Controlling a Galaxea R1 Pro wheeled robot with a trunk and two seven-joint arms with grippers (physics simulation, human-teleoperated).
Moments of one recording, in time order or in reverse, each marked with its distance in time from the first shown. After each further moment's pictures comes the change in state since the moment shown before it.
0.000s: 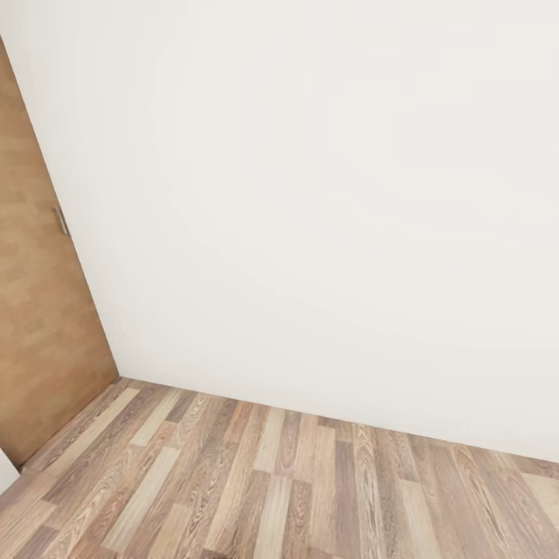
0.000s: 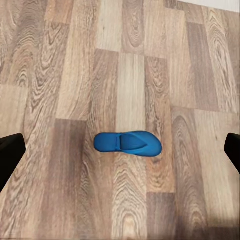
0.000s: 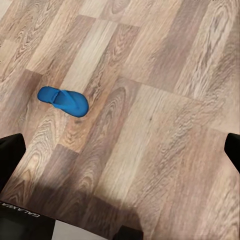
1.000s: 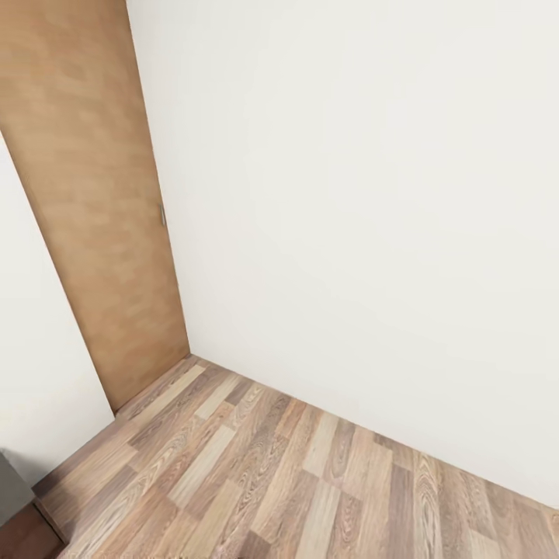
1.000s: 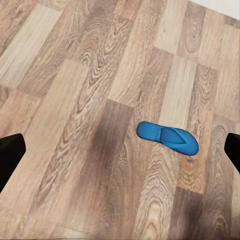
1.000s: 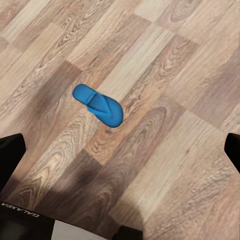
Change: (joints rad) left arm 0.000 0.000 0.000 0.000 0.000 0.000 0.000; right arm 0.000 0.000 0.001 0.000 0.001 0.000 -0.003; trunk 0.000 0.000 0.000
